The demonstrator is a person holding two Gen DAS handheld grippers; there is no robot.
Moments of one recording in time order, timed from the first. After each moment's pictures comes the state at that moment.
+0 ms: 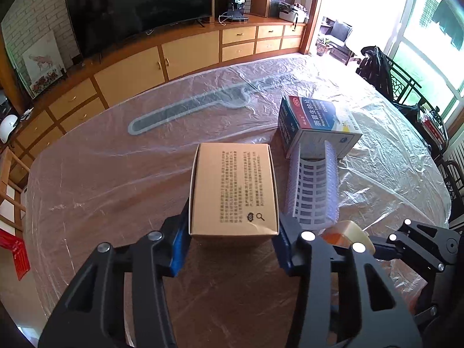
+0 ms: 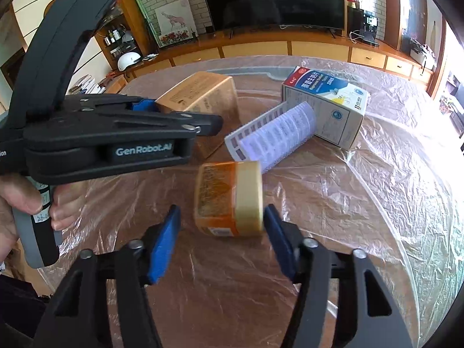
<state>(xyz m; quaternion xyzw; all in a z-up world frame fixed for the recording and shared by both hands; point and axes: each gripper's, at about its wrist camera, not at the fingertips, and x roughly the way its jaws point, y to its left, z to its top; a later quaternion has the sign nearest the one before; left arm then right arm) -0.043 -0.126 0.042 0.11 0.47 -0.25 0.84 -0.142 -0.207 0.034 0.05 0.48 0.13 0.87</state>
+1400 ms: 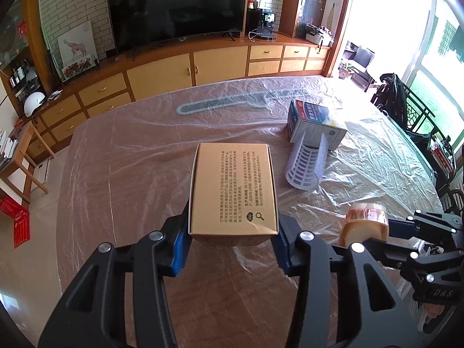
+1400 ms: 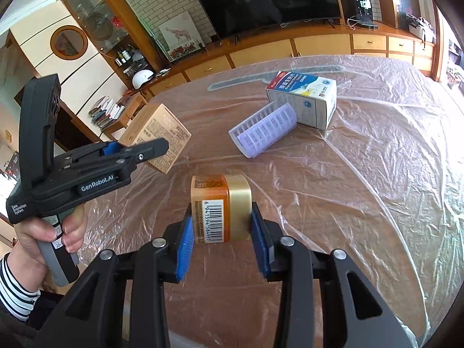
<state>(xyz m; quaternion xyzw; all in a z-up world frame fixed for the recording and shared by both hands) -0.111 -0.083 0.071 0.07 0.45 -0.19 0.87 -0.192 -0.253 0.064 0.13 0.47 0.17 0.86</state>
